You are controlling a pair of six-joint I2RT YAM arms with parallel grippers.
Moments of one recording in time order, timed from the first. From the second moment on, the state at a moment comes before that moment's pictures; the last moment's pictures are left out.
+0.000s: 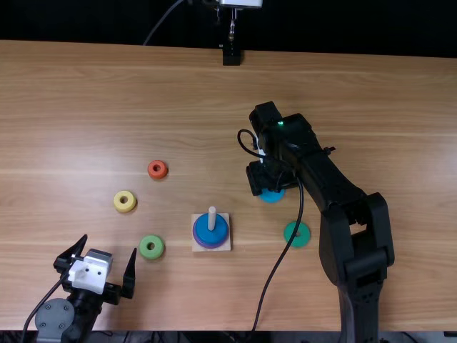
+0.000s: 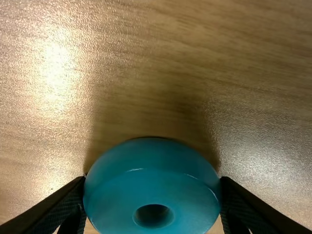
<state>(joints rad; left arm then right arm) -0.06 0.01 0.11 -0.38 0.16 0.11 0.35 2.28 1.81 -1.15 0.00 0.09</state>
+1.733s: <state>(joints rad) -0.06 0.01 0.11 -0.38 0.16 0.10 0.75 1.97 2.17 -1.52 0.00 -0.02</state>
